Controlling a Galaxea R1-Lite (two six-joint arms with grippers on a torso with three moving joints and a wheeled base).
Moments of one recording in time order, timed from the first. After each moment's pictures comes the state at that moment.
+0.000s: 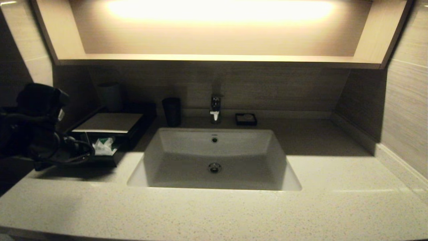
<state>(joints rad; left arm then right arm) 0.03 1.60 -1.07 0.27 0.18 -0.42 0.00 0.00 0.00 0.00 0.00 -0.01</state>
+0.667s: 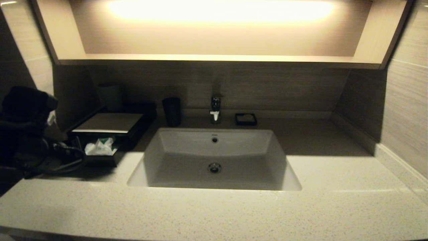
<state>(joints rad) 0.04 1.54 -1.00 0.28 0.18 -0.41 0.00 0.00 0.00 0.00 0.00 -0.01</state>
